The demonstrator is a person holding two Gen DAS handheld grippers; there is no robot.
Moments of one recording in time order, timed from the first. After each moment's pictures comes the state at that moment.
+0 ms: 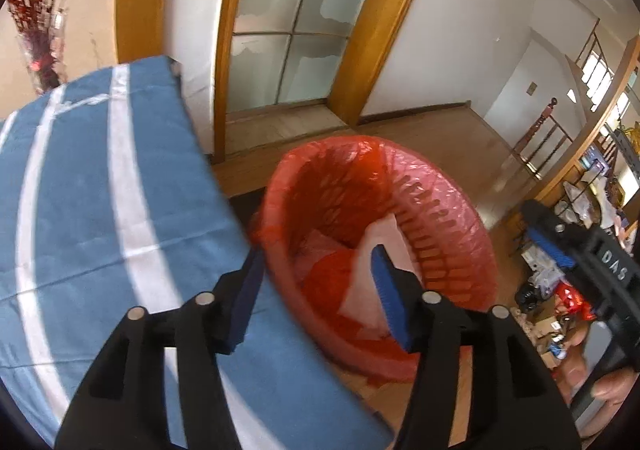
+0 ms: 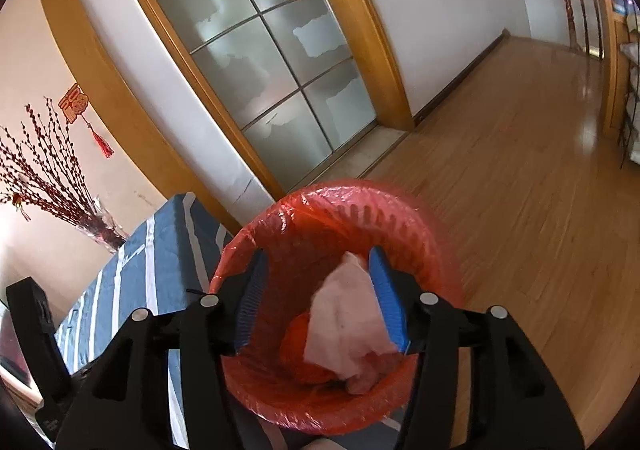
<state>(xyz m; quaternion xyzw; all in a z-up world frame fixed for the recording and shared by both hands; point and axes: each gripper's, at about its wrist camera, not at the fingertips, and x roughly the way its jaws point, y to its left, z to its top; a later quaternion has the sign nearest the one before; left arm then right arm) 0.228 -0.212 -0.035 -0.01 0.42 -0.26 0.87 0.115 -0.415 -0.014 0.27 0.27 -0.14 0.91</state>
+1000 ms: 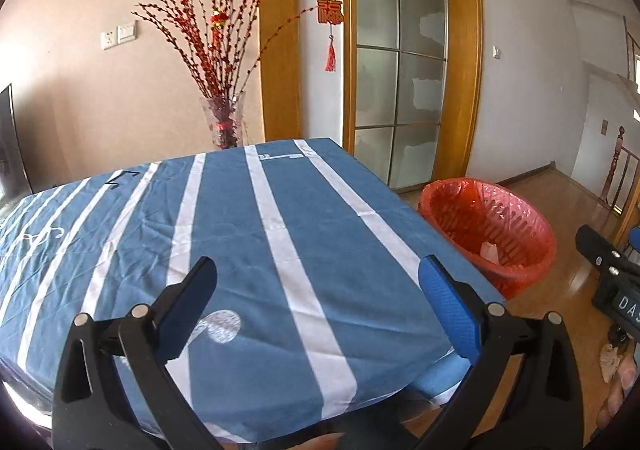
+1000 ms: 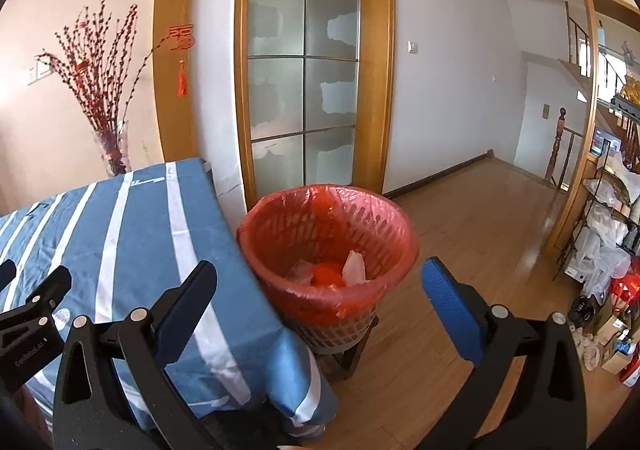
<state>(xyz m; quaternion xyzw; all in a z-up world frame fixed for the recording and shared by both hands) 0.035 -0.053 0.005 0.03 0.24 -0.07 0.97 -0.006 -0.242 0.009 0.05 0.22 -0.21 0.95</state>
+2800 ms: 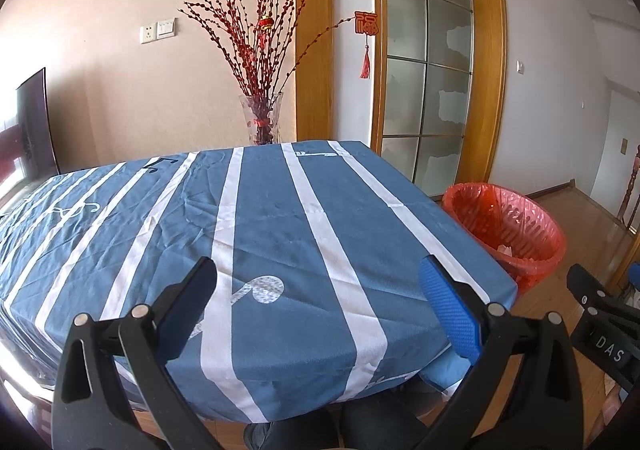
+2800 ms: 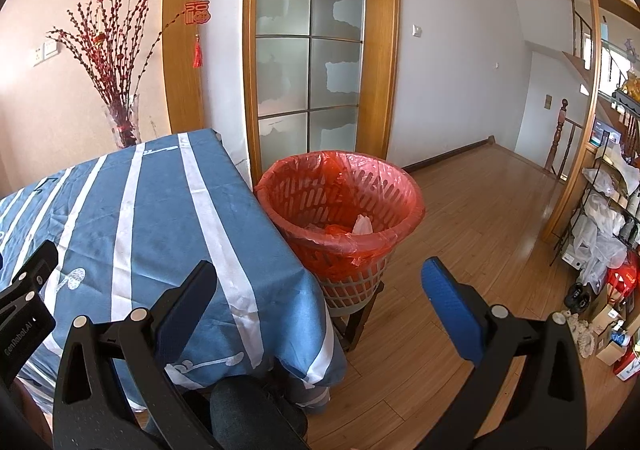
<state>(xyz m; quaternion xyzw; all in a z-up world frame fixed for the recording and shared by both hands) -0.009 -0.024 -0.001 0.01 0.23 -0.03 0.97 -0.031 -0.209 -0.012 0.05 0.25 -0.21 0.94</state>
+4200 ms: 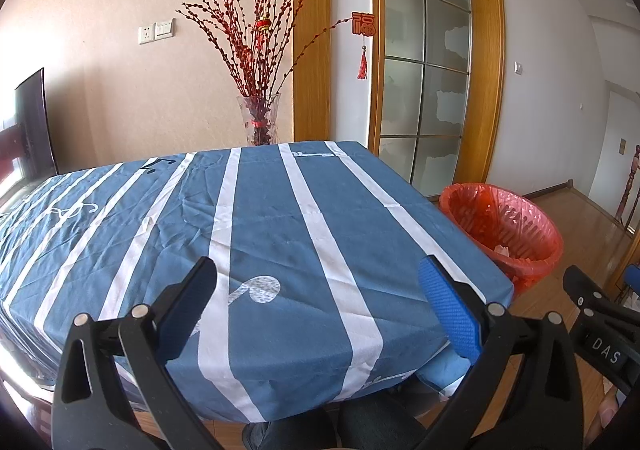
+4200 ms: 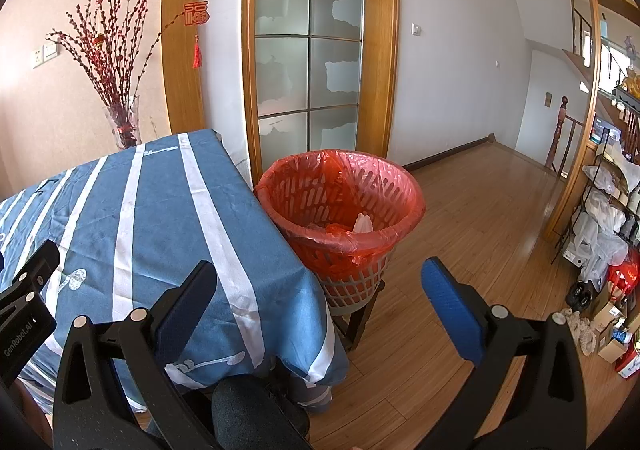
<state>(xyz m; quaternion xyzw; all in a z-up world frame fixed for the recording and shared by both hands) -0.010 -0.025 0.002 0.01 0.23 -0.03 0.97 -0.032 -0.209 -0.012 0.05 0.25 -0.21 0.94</state>
